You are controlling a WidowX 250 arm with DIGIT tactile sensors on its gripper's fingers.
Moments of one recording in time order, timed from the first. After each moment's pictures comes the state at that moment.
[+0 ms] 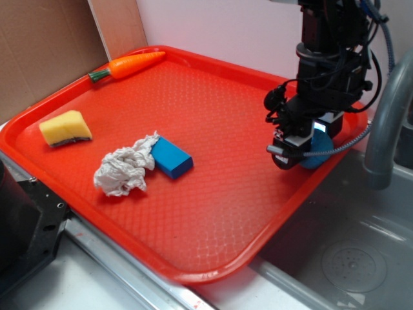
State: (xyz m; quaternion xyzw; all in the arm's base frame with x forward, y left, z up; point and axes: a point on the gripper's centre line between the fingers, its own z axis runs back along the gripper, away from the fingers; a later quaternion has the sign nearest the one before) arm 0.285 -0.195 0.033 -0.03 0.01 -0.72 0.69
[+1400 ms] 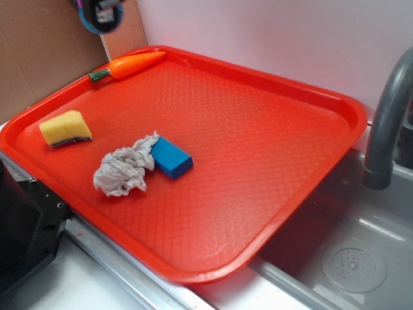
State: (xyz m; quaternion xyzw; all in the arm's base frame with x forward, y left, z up) arm 0.191 0.027 0.181 0.02 0.03 -0.03 1.00
